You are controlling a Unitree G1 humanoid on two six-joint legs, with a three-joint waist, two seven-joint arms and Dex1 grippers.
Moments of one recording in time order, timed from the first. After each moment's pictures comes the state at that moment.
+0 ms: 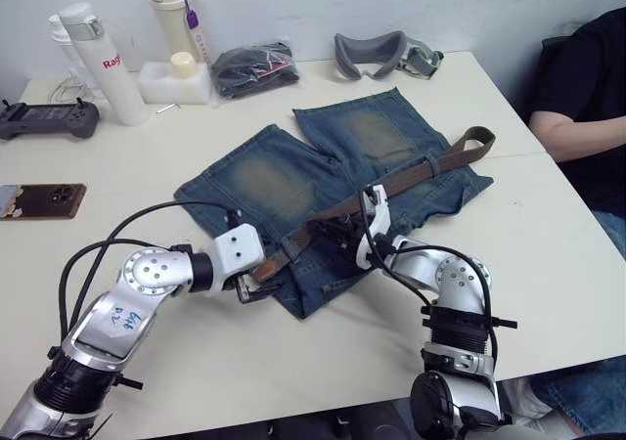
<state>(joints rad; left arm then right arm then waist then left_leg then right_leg) -0.26 0.81 -0.21 -0.42 -0.11 0.51 -0.77 -0.58 0.09 -0.36 0.01 0.97 1.28 0.02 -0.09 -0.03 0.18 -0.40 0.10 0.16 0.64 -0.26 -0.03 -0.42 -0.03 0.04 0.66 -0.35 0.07</state>
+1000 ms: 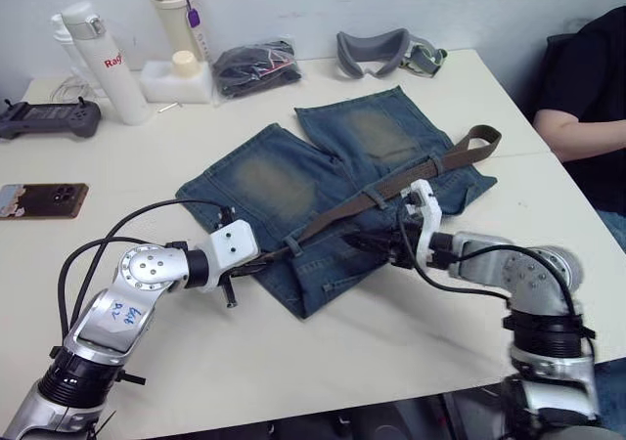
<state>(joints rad) -0.27 0.76 -0.14 -0.35 -0.13 0.50 -0.80 -0.52 -0.54 -0.06 -0.20 0.87 1.23 0.45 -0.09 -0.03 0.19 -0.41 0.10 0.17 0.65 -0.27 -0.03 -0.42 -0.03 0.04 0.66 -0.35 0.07</state>
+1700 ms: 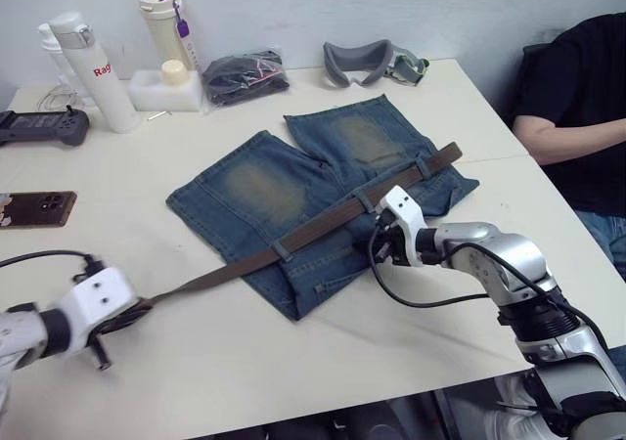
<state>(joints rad) 0.50 0.94 0.59 -0.42 -0.12 0.46 -0.92 -0.63 -0.59 0.27 0.01 0.46 0.90 0.72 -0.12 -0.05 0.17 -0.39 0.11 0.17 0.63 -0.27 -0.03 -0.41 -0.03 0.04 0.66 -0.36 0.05</state>
